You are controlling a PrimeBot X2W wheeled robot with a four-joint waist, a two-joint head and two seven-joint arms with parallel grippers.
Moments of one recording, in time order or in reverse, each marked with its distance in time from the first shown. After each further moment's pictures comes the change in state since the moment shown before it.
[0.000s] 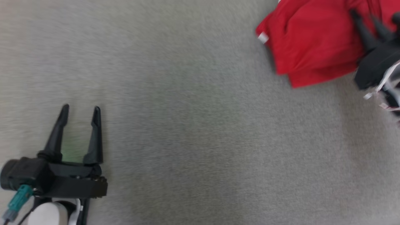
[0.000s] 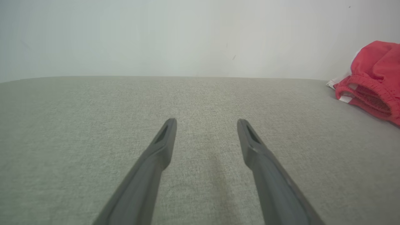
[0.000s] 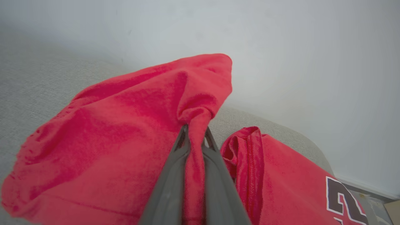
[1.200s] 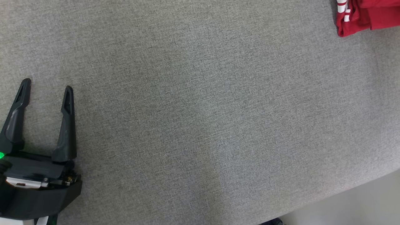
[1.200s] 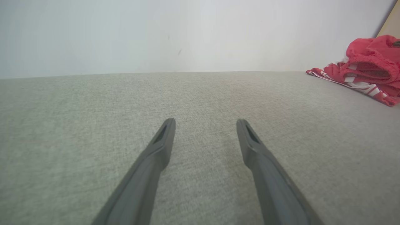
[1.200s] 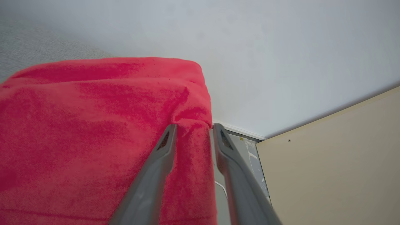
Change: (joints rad) left arm 0.023 0.134 0.008 -0.288 0.009 0.010 0.014; right arm -0.236 -0.183 -0.114 0.049 -0.096 0.000 0.108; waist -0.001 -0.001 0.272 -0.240
